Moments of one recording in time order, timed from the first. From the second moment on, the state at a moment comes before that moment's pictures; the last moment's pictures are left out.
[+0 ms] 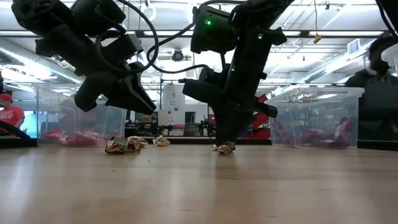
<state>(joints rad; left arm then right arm) -0.11 1.32 0.49 0.19 -0.35 0.30 0.08 2.01 1.34 -0.59 0.23 1.03</state>
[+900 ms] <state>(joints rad) -0.11 1.32 0.49 0.21 -0.35 0.29 0.14 1.71 1.34 -0.76 0.24 0.89</state>
